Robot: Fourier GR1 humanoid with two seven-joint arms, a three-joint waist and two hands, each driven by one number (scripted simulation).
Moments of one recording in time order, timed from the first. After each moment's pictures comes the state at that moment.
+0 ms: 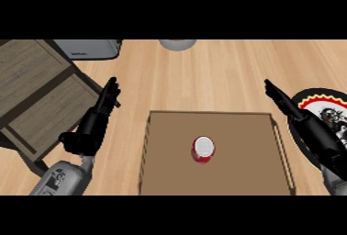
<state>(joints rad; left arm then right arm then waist) -0.23 0.30 -0.35 -1.44 0.25 0.28 -0.15 -0.14 -0.57 0.25 -1.69 -0.11 0.07 -0.09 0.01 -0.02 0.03</state>
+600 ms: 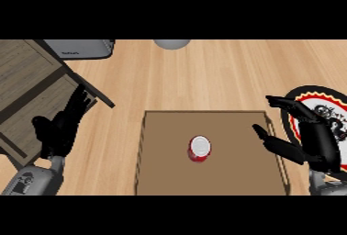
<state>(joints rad) -0.17 0.42 -0.24 -1.39 0.30 0.27 0.01 -0.06 -0.38 0.14 -1.65 -0.05 -0.24 -0.13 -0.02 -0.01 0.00</state>
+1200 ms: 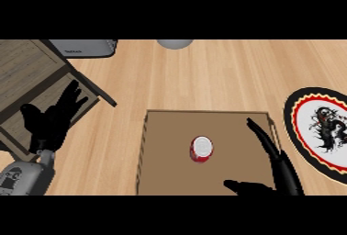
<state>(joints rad) -0.19 0.44 -0.17 -1.39 0.30 0.21 0.10 0.14 -0.30 0.35 -1.68 0.25 -0.33 -0.17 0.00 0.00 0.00</state>
